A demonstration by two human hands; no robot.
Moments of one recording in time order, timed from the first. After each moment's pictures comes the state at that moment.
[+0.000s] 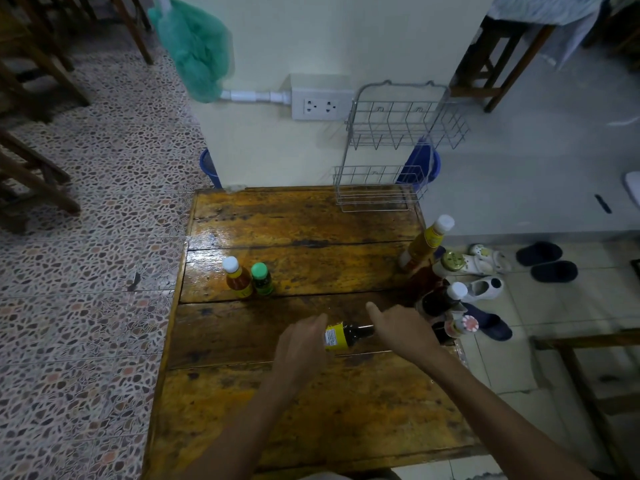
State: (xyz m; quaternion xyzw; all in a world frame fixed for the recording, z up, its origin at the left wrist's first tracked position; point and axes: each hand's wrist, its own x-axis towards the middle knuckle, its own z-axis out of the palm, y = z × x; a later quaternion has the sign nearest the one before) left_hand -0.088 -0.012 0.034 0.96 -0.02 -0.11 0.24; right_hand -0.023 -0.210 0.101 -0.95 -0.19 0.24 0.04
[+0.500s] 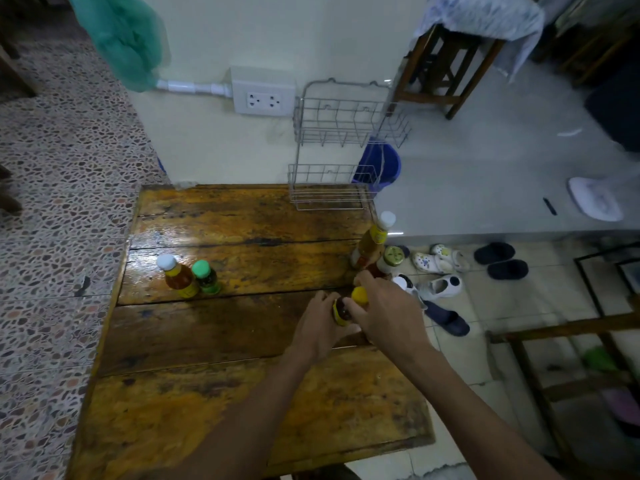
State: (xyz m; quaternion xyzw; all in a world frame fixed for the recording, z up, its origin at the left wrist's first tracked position) left_hand -0.029 -0.139 0.009 0.88 0.02 -0.17 0.45; right_hand -0.022 -0.267 0.140 -0.98 -0.16 0.00 0.08
